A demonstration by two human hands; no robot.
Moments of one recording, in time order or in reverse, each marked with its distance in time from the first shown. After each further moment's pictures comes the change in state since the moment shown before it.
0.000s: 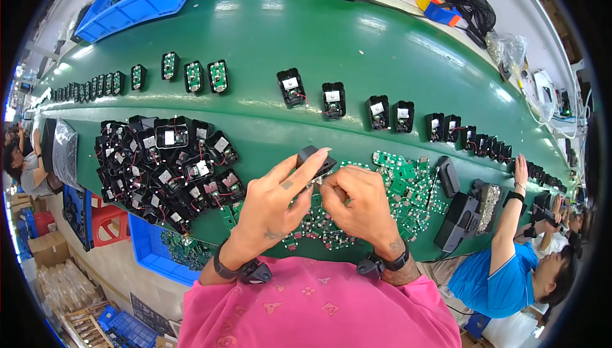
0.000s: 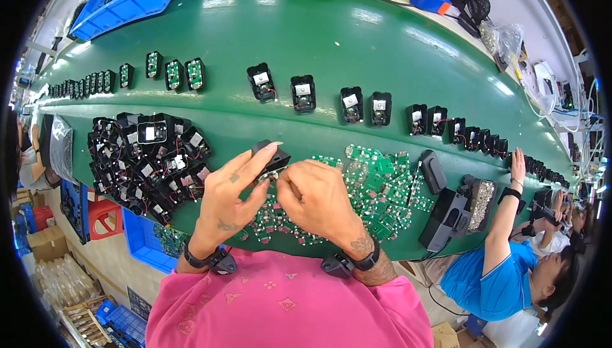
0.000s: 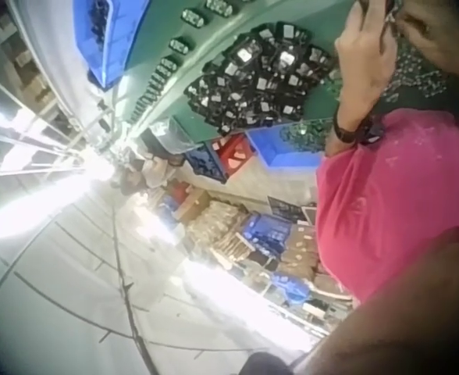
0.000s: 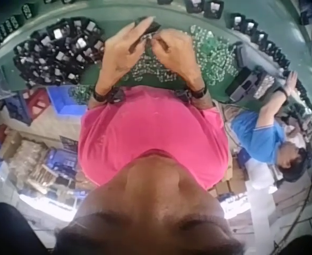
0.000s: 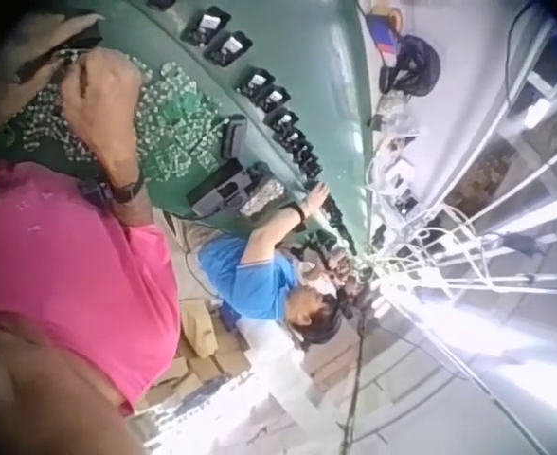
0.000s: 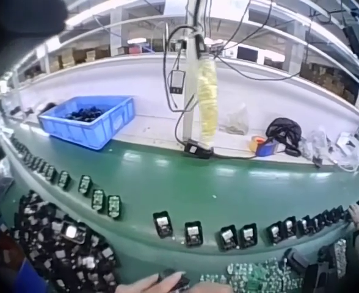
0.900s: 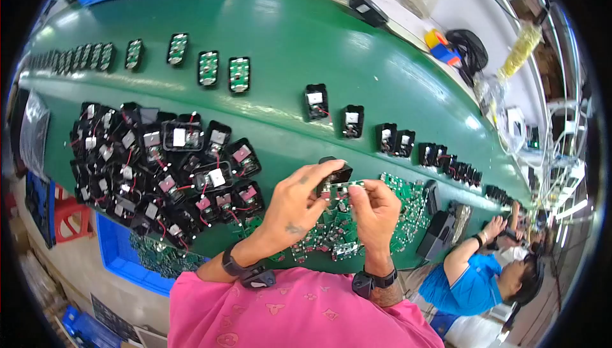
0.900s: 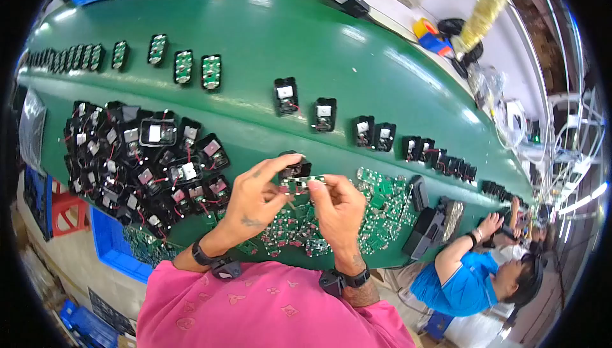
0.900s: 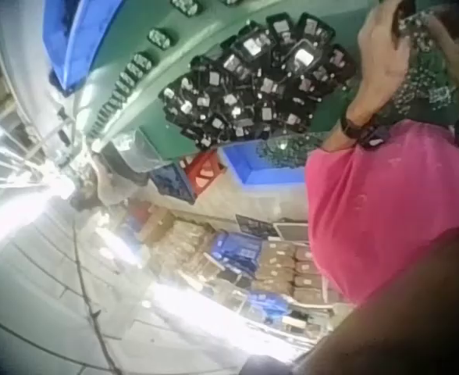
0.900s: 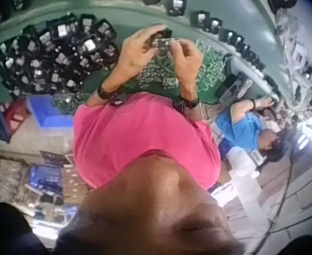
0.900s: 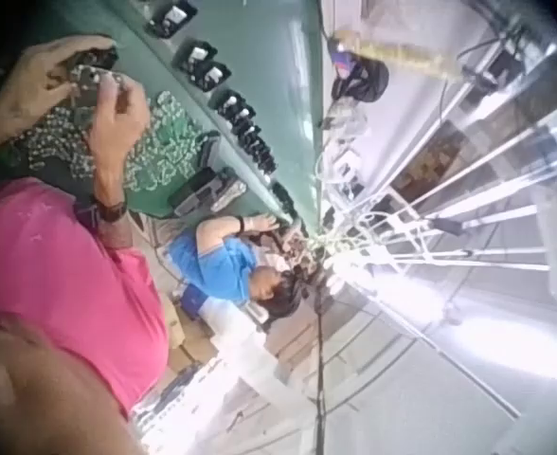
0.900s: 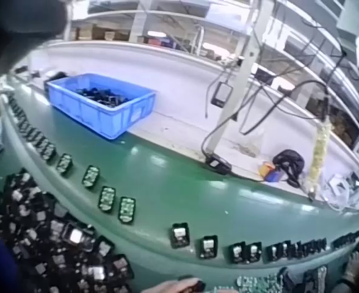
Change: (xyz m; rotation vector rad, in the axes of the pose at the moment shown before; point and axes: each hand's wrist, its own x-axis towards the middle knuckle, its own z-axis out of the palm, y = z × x) left_hand -0.004 -0.051 -0.008 -0.567 0.027 -0.200; right_hand 0.001 -0.018 0.044 0.195 0.348 0.590
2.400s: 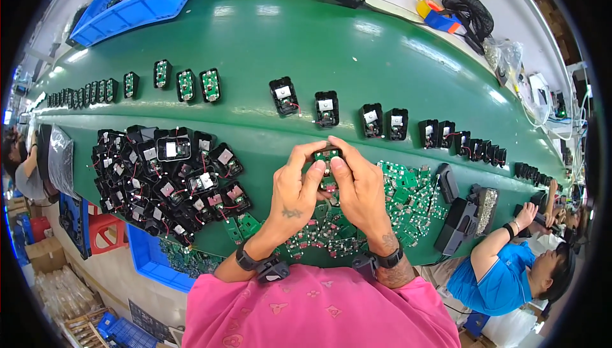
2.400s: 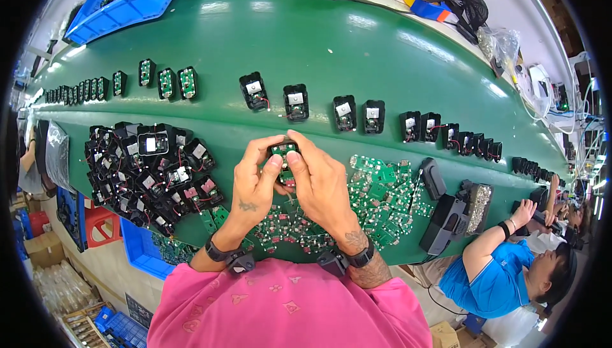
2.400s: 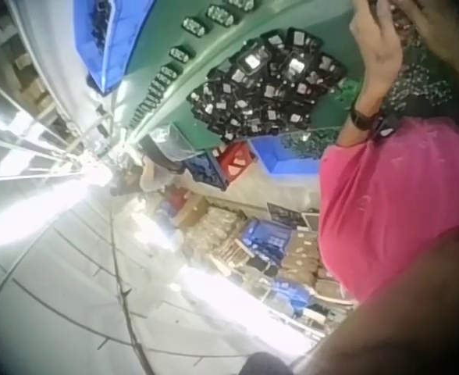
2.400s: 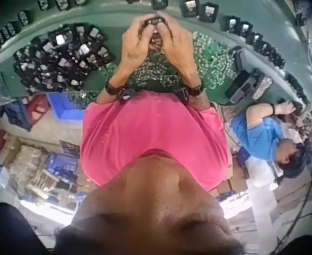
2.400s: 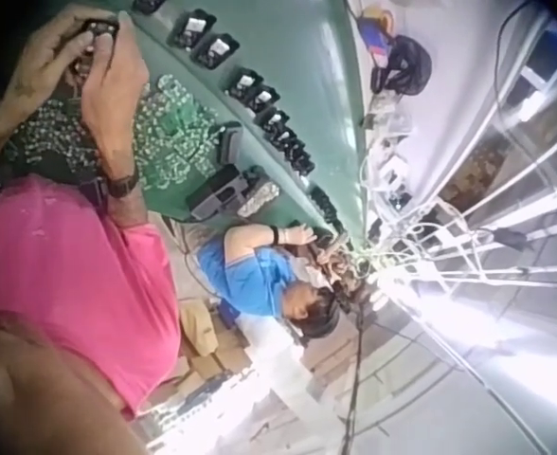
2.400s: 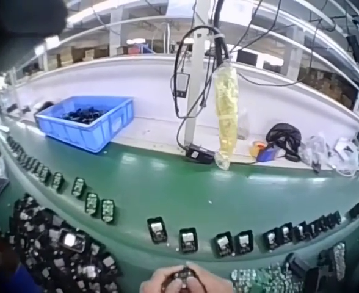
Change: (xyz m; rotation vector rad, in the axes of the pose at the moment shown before) left_hand 0.023 0.003 0.053 -0.085 0.141 -0.133; right_hand 0.041 0.002 -0.022 -0.258 -0.200 -0.322
